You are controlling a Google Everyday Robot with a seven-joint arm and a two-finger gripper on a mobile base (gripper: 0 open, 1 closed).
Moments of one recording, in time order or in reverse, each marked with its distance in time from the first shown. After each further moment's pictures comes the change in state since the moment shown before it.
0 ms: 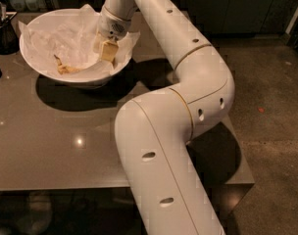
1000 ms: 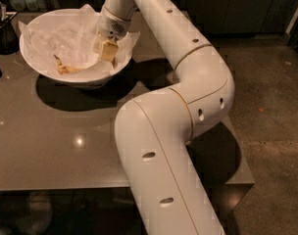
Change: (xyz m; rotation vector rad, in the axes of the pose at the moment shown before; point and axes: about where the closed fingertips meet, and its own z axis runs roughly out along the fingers) arm 0.000 0.000 0.000 0.000 0.000 0.000
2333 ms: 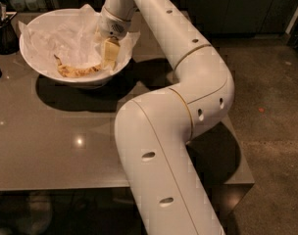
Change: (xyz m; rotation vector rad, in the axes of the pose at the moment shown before) arm 0.000 0.000 0.000 0.000 0.000 0.000
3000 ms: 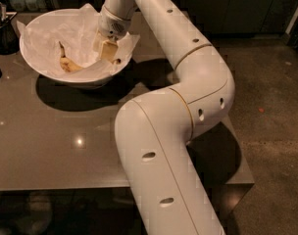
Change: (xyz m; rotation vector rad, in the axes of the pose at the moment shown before) arm 0.000 0.000 0.000 0.000 0.000 0.000
